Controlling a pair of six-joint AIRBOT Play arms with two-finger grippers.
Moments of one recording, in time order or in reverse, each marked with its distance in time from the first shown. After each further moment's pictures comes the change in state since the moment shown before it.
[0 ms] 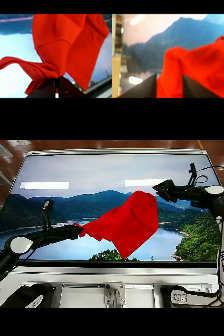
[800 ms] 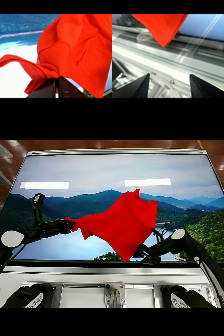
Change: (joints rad) left arm 0.131 -0.013 0.044 -0.003 -0.072 0.102; right arm 0.326 0.312 -0.768 -0.332 0.155 0.370
